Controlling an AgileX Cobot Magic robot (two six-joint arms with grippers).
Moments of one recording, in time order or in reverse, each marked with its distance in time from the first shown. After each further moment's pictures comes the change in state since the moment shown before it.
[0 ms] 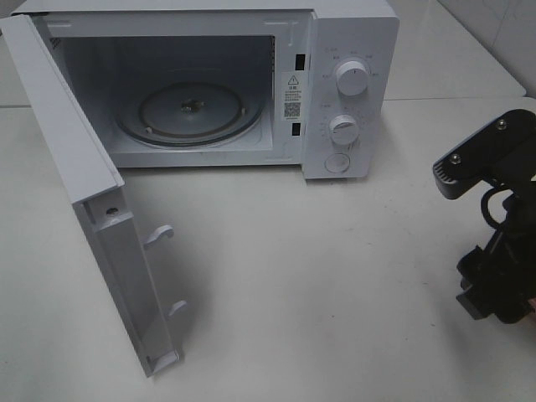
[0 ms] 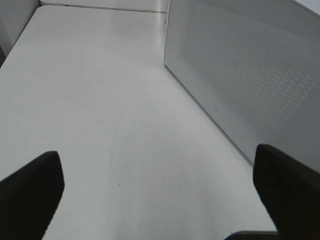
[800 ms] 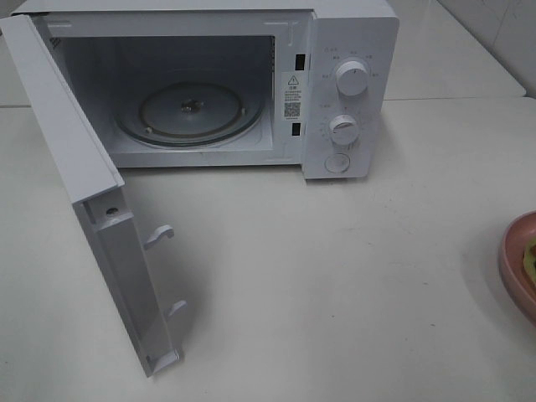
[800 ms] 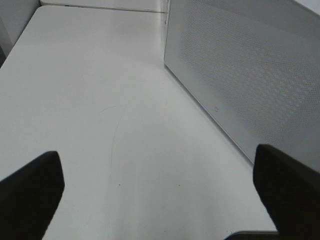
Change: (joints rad) left arm 0.000 0.000 0.000 0.000 0.000 0.000; right arm 0.000 -0.473 -0.128 0.371 0.265 -0.321
